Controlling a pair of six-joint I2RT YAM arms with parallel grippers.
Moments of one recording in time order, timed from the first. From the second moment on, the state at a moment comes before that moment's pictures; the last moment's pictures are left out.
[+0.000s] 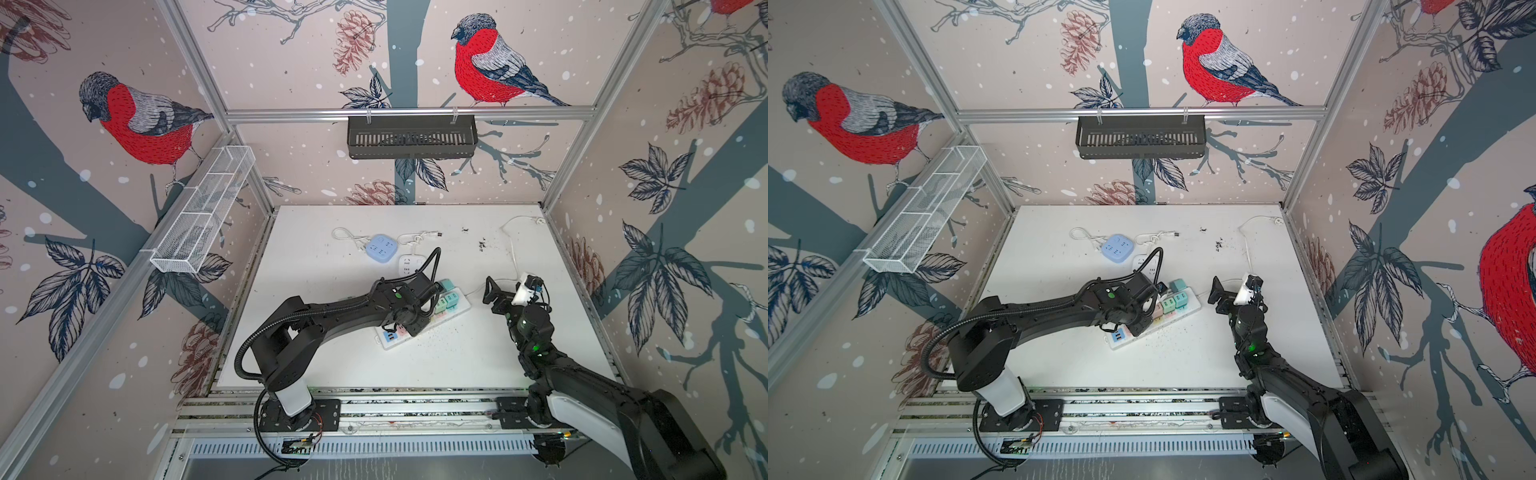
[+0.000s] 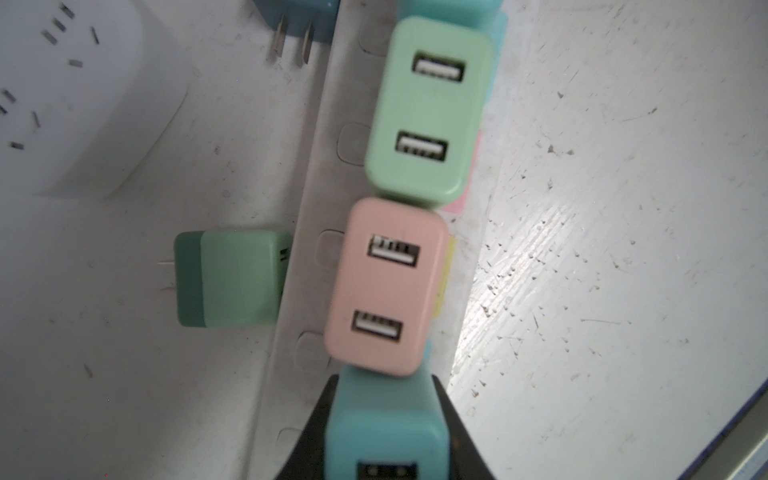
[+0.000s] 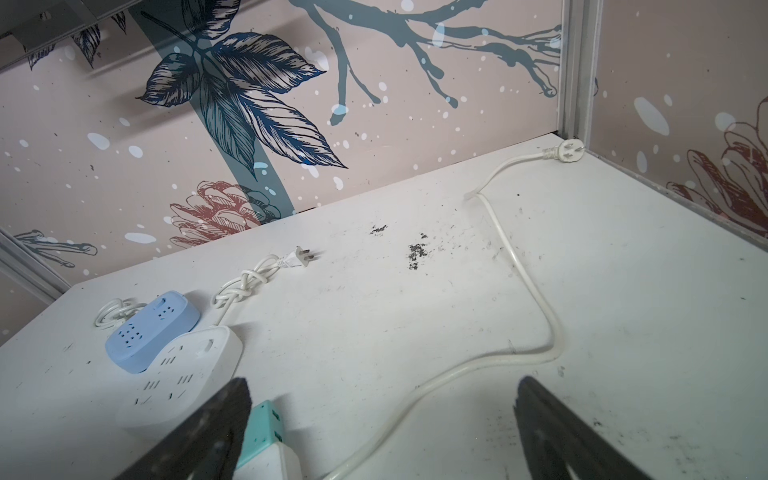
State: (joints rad) left arm -0.96 1.70 1.12 -0.56 -0.03 -0.02; right arm 0.35 0.97 0.07 0.78 0.27 0.34
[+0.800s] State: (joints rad) left arm -0.95 1.68 1.08 -0.52 -0.05 0.02; right arm 0.36 0.98 0.07 0.78 0.27 0.34
